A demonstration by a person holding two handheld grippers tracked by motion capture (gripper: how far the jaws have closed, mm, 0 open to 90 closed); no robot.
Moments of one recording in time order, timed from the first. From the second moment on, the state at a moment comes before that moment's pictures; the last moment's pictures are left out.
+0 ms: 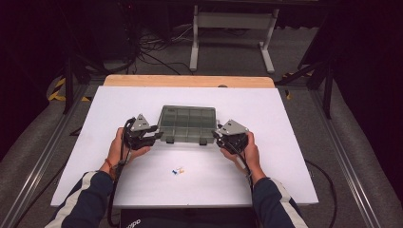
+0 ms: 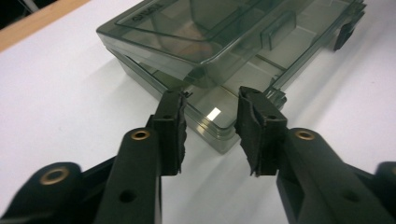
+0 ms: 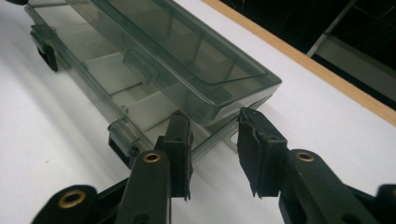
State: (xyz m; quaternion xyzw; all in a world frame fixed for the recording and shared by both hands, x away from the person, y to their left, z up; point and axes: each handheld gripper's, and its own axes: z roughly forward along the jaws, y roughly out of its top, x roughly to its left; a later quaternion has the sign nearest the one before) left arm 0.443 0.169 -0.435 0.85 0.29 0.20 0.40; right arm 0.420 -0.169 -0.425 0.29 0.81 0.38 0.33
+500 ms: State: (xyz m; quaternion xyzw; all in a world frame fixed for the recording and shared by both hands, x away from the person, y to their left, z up) left arm 0.457 0.155 -0.432 0.83 0.26 0.31 0.37; right arm 0.428 -0.168 -0.425 0.29 0.80 0.38 0.35
